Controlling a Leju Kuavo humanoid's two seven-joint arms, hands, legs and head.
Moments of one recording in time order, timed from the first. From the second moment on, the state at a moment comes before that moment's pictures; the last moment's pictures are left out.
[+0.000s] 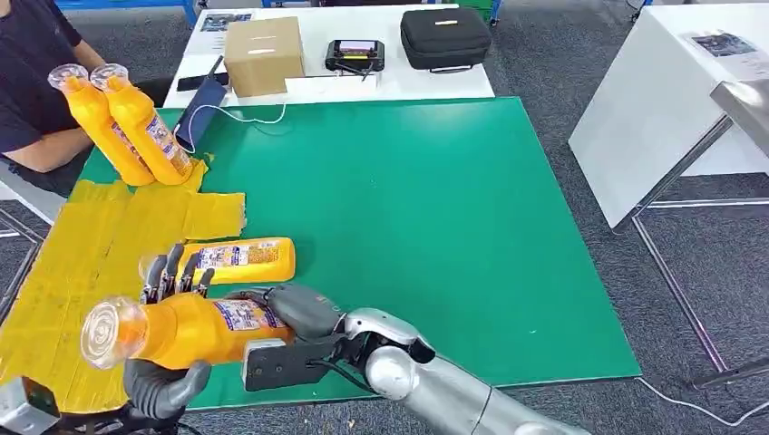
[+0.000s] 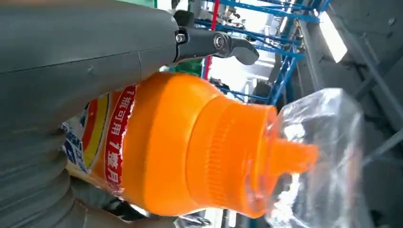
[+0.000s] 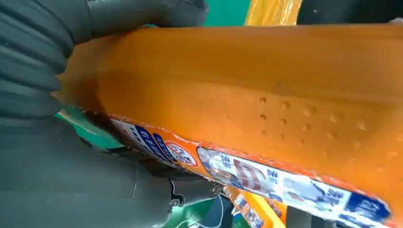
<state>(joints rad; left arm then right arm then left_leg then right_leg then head) 0.23 -0.04 -0.13 -1.86 0.30 -0.41 -0.43 -0.49 0.13 1.01 -1.25 0.32 0.15 -0.05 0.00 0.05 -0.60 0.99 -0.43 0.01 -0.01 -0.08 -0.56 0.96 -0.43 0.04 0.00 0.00</state>
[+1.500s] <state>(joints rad) 0.23 0.19 0.07 -1.85 -1.23 0.36 -0.28 -0.33 -0.03 0.76 -1.41 0.63 -0.02 0.02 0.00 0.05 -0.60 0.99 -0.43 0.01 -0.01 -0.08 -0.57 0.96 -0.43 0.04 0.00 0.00</state>
